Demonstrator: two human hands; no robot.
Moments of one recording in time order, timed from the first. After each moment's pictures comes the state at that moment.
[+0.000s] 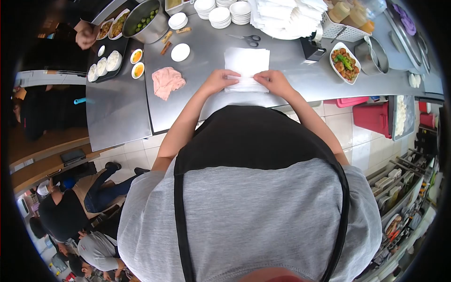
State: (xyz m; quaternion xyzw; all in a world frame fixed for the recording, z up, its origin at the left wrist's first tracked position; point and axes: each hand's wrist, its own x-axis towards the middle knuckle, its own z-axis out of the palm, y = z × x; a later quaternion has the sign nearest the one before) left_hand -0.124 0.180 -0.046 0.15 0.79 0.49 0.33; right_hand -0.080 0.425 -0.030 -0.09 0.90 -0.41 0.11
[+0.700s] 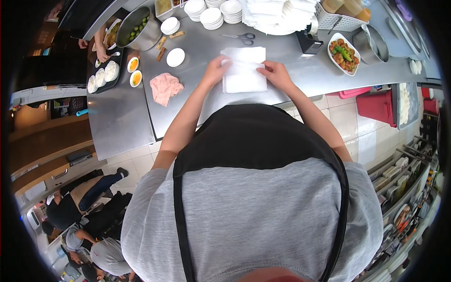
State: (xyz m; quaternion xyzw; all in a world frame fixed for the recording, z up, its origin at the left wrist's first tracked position) left_hand -0.156 0.199 -0.058 0.11 0.79 0.57 0.19; right_hand -0.093 0.438 -0.060 -0.03 0.85 -0.52 0.02
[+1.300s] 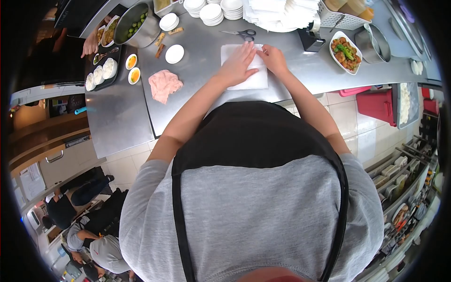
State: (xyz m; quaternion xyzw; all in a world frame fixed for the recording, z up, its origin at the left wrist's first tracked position) left_hand -0.143 0.248 -0.042 0.45 0.87 0.17 -0.06; right_hand -0.135 0.429 -0.059 0.06 0.92 -0.39 0.00
